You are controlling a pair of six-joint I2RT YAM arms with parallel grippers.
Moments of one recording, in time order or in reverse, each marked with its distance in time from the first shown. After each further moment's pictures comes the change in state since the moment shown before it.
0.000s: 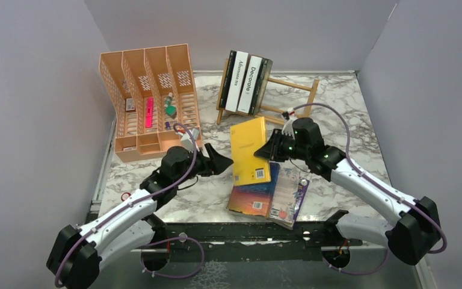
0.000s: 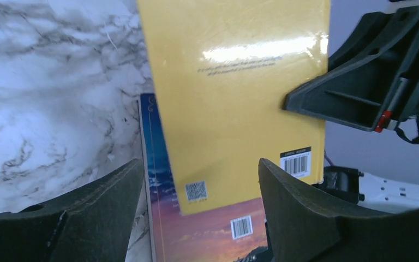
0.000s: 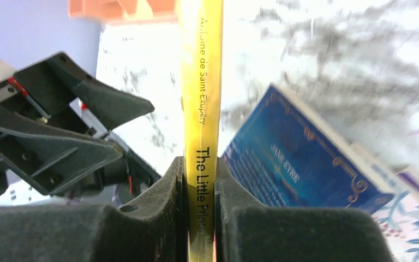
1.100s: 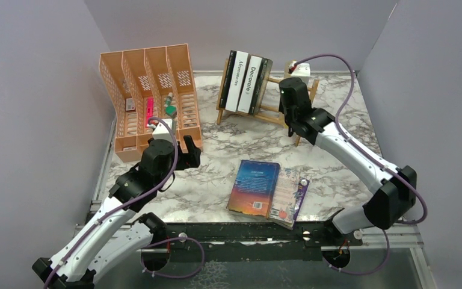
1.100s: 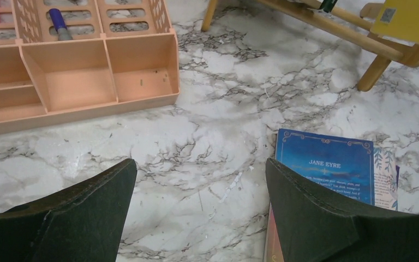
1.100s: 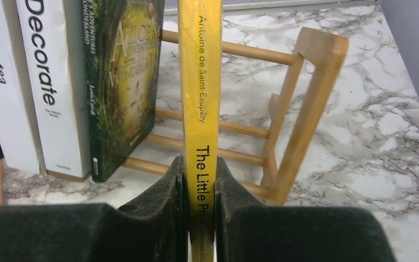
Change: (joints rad) left arm 0.000 -0.216 0.413 -0.774 -0.545 0.349; right arm -0.001 0.264 0.550 -0.154 1.014 -0.465
